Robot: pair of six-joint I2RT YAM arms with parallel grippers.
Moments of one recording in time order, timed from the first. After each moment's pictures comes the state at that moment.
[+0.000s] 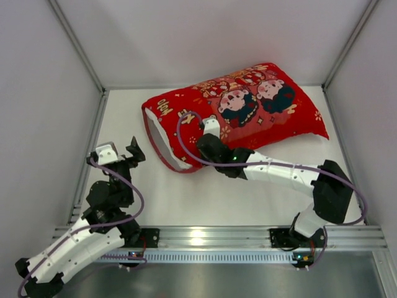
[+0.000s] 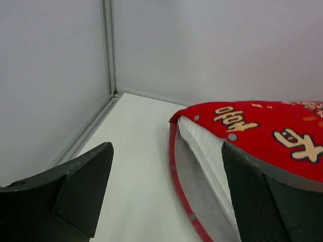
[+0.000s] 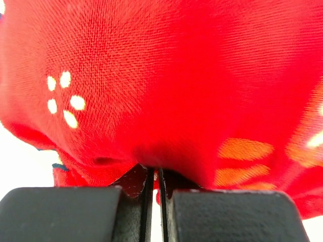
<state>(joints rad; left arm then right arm) -0.85 0.36 0.51 0.28 -1.07 0.22 1.06 1.60 1.19 -0.28 0.50 0.51</state>
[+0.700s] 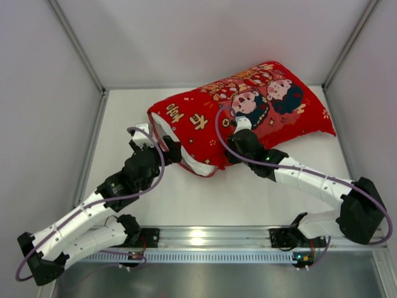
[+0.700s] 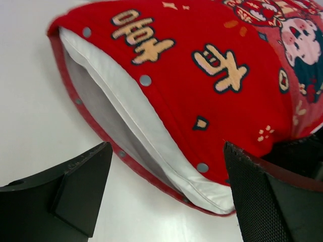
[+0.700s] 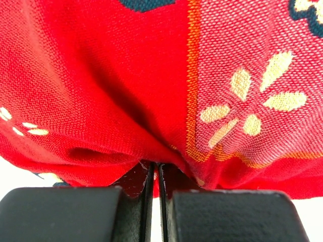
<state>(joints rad) -0.85 0.77 0.79 -0.27 -0.65 -0.47 0.80 1.31 0.91 -0.22 0.26 0.47</state>
